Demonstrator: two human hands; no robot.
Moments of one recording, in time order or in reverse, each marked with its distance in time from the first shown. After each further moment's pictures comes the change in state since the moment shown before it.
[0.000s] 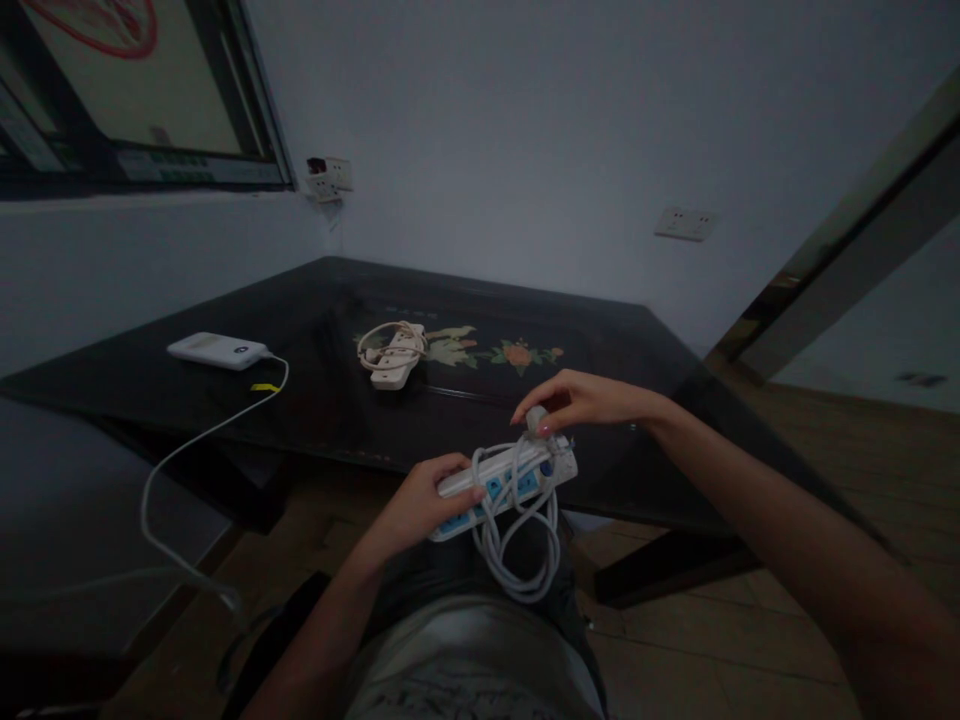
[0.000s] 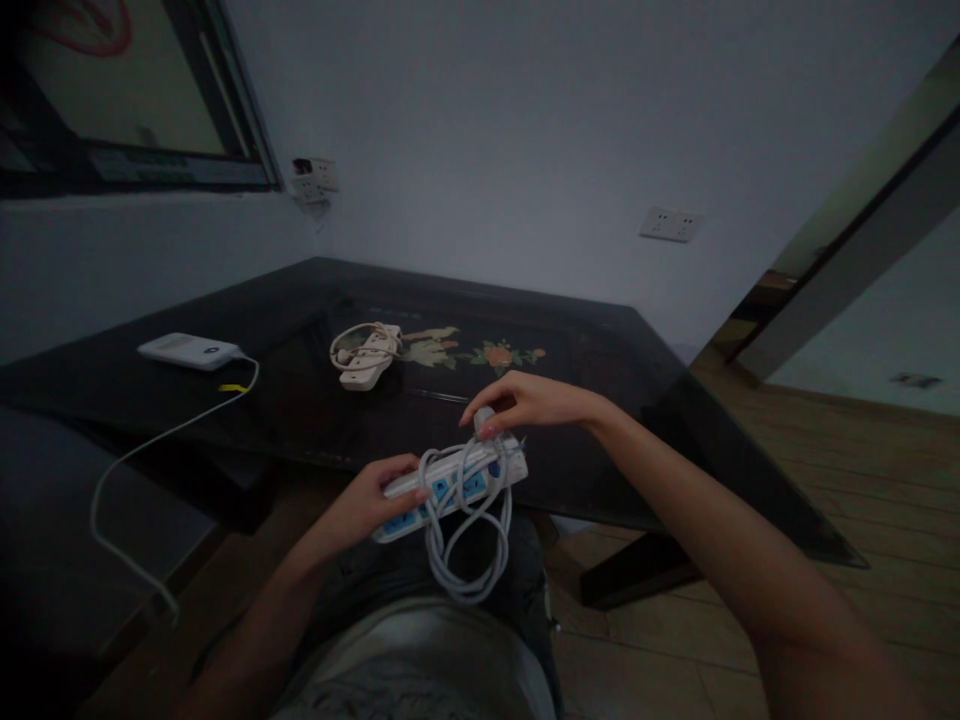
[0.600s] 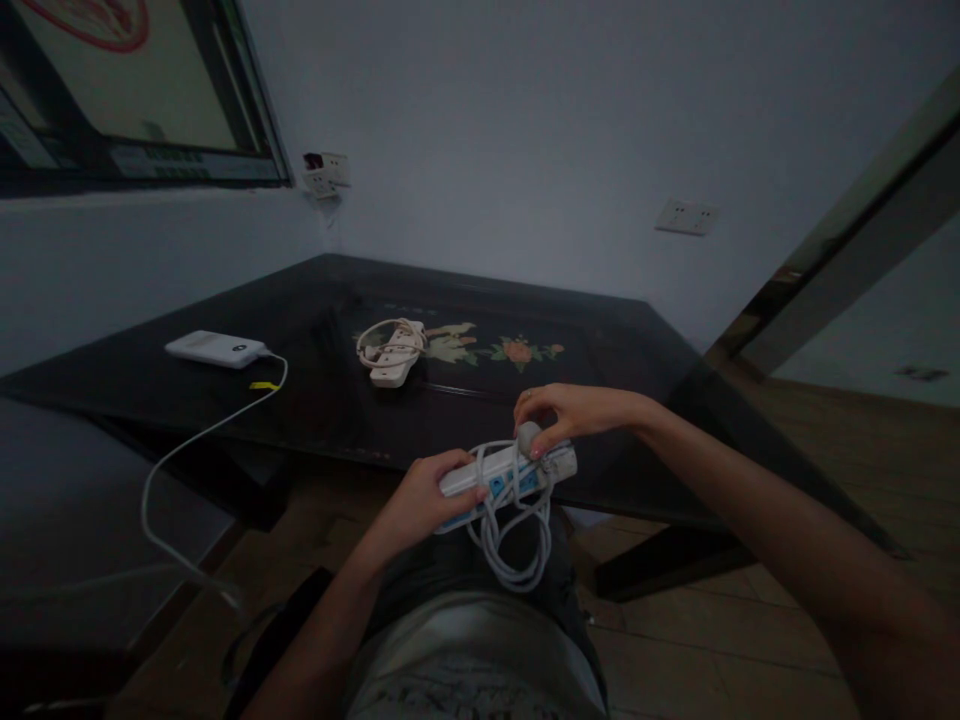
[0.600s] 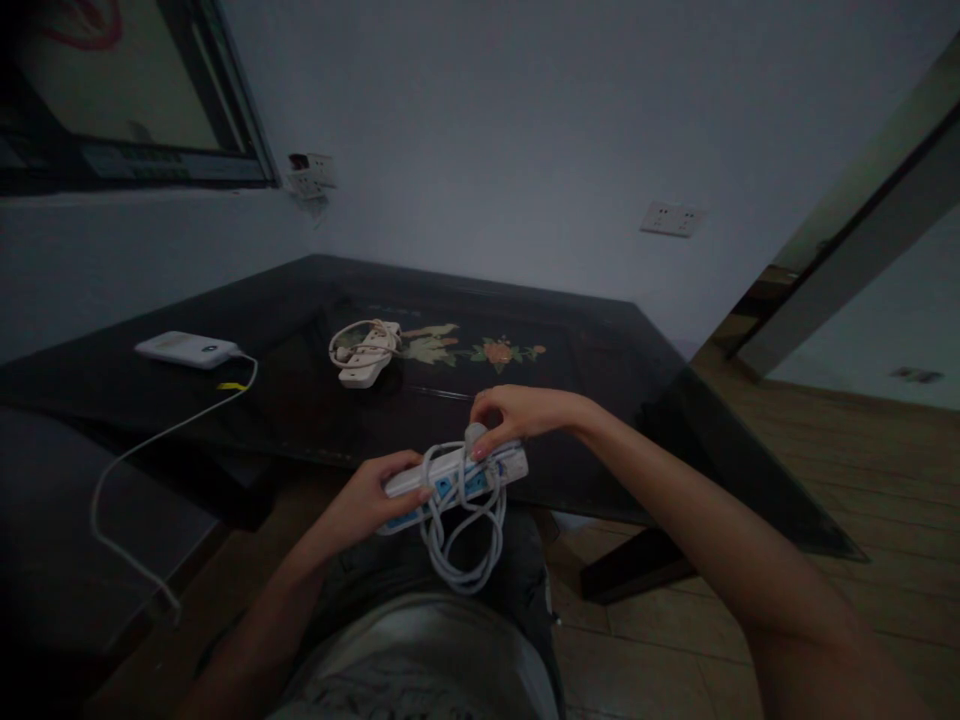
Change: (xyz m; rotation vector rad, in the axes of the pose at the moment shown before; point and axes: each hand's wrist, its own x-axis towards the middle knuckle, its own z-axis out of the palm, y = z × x) left_hand -0.002 0.005 0.000 0.121 0.031 0.031; right_hand 0.012 0.004 0.012 -0.259 -0.057 0.014
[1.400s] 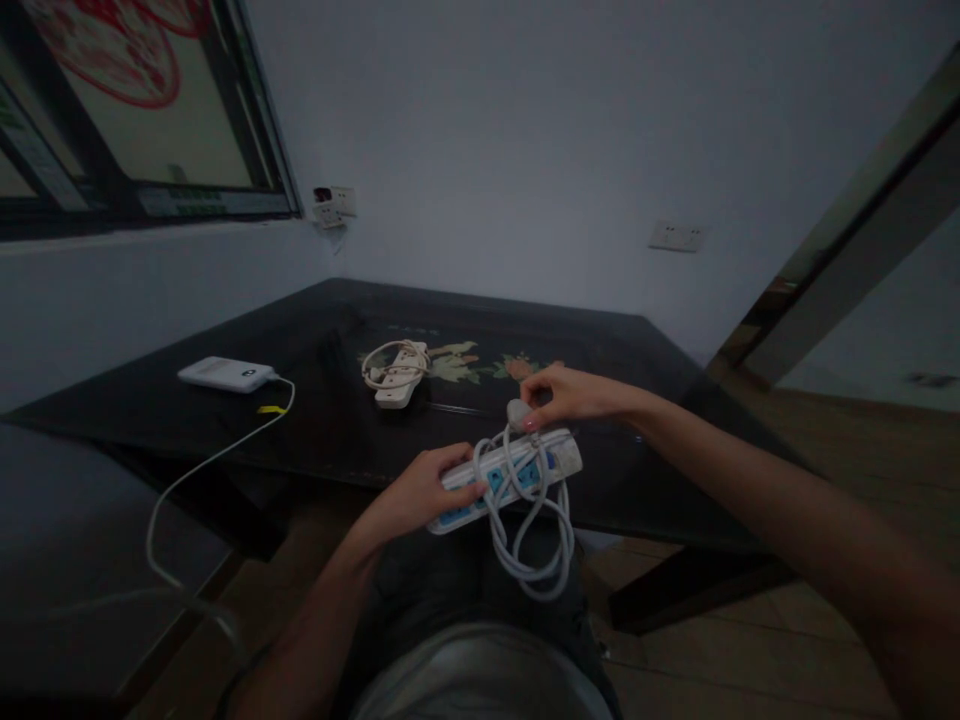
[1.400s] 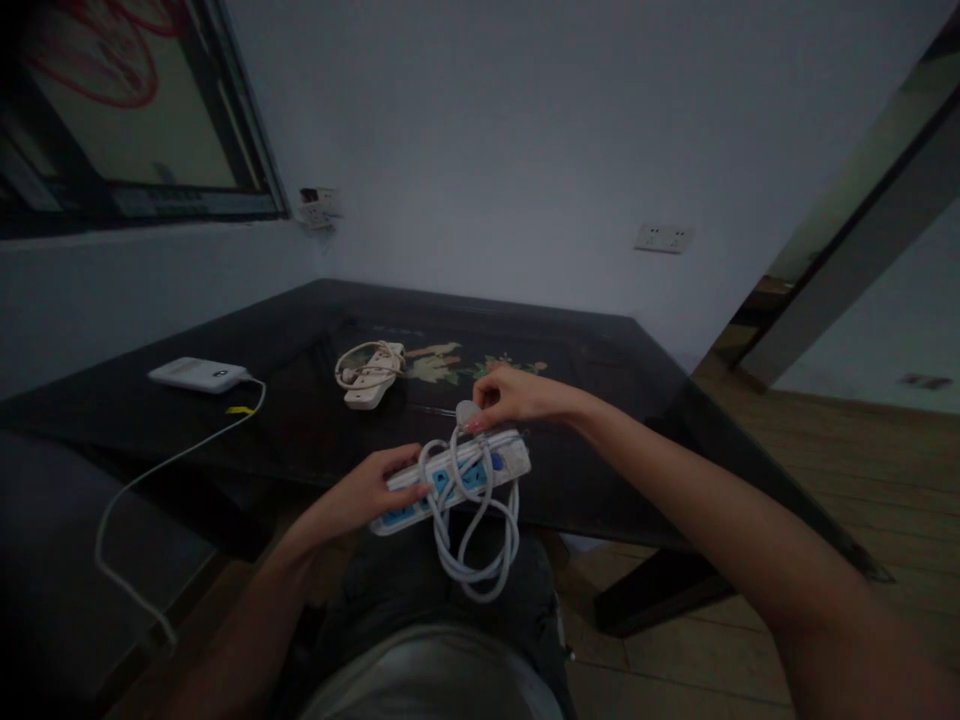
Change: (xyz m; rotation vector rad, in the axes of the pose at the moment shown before) left_hand 0.022 0.013 -0.031 0.067 -0.091 0.071; right_hand 0.010 -0.009 -0.023 0.085 0.227 0.127
